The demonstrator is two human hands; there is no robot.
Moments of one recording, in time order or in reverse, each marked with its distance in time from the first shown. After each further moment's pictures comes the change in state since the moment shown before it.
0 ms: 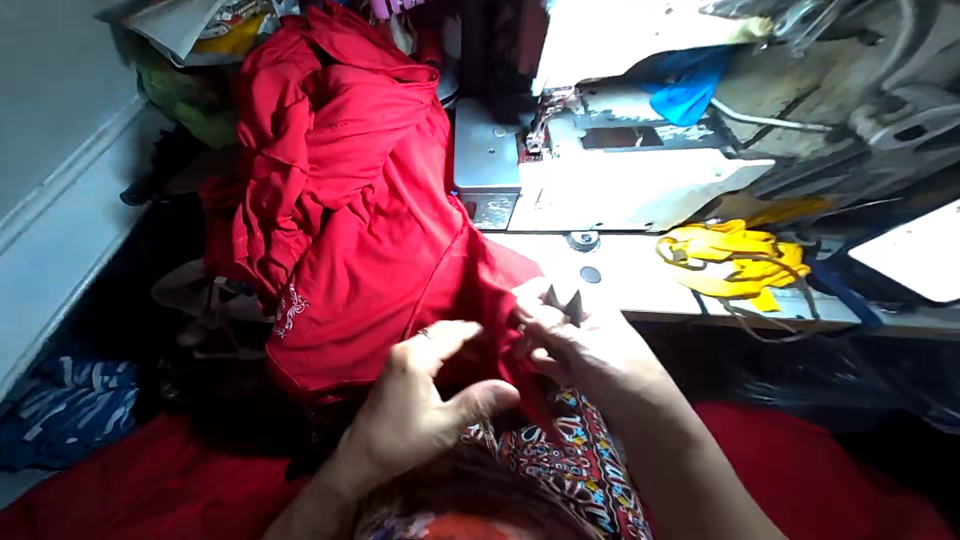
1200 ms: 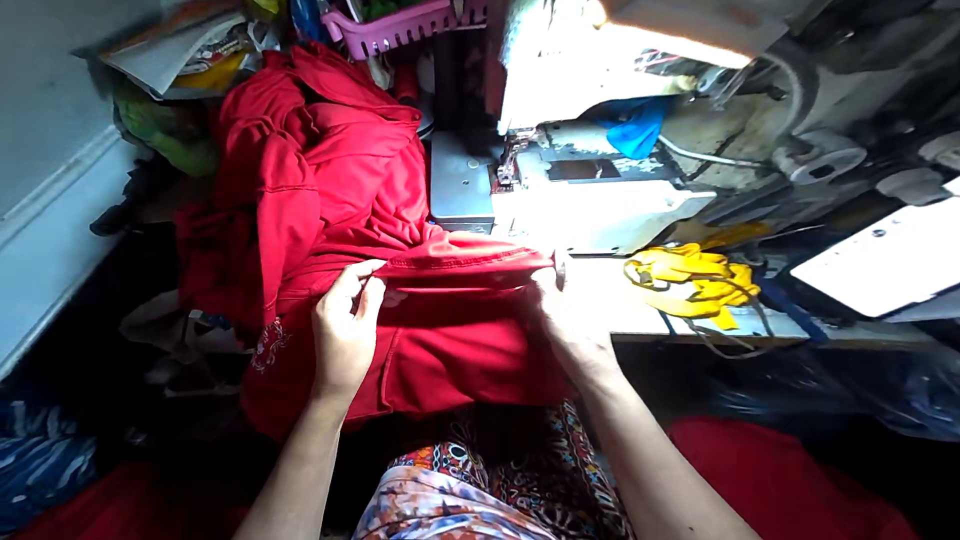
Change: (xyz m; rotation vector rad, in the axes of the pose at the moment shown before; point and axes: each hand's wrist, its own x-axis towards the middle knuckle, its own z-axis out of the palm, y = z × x) left_hand 0.058 -0.048 -0.028 0.089 0.510 0.030; right_hand 0.048 0.023 -0.033 -0.643 0.583 -0.270
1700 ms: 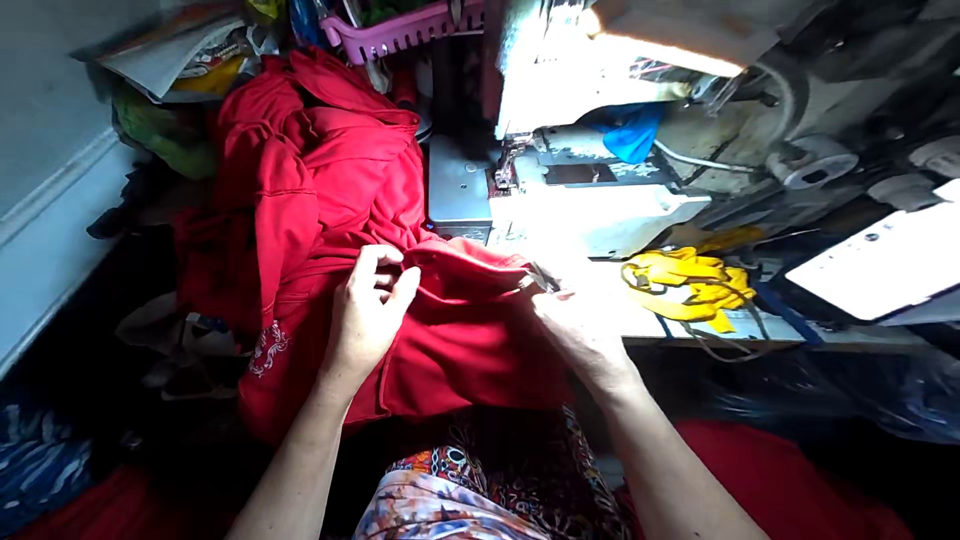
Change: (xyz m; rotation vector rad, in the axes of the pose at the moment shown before) left_hand 0.017 0.013 0.010 0.244 -0.176 0.053; right_hand 0.007 -0.004 -0.014 -0.143 -0.066 -0.276
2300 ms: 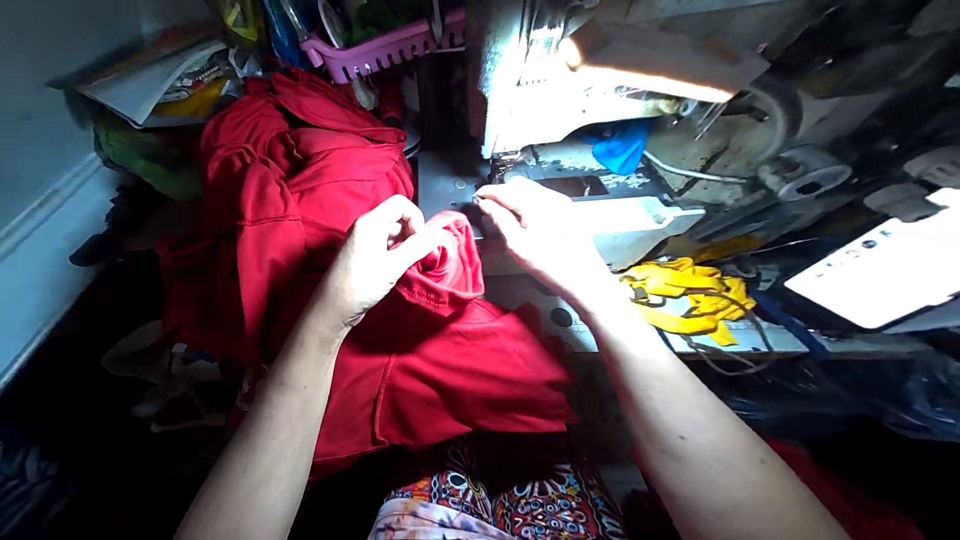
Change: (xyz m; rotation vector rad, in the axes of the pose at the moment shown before) left_hand 0.103 -0.043 0.017 -0.410 -0.270 0.283; right_hand 0.106 0.010 0.005 -0.250 -0.099 -0.212
